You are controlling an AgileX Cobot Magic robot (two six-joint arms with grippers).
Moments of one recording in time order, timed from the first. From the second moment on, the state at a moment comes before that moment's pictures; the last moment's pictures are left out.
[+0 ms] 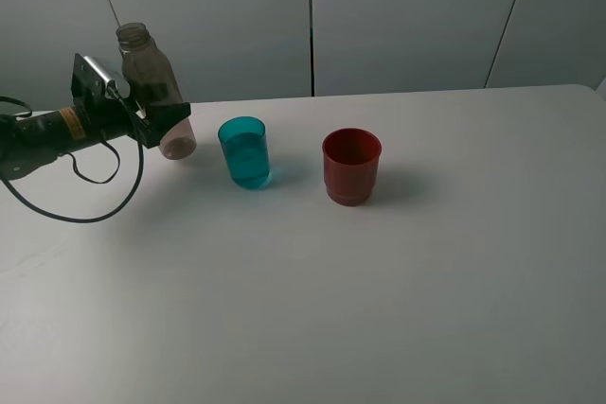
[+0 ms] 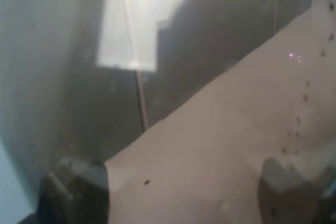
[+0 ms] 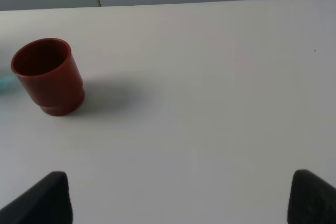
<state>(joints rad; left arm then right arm) 0.14 2.29 -1.11 1.05 -1.18 -0.35 0.01 0.00 -0.50 0.09 1.10 0.00</state>
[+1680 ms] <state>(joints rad) 0.14 2.36 -1.13 1.03 -1.21 -0.33 0.01 0.00 -0.50 0.09 1.10 0.00</state>
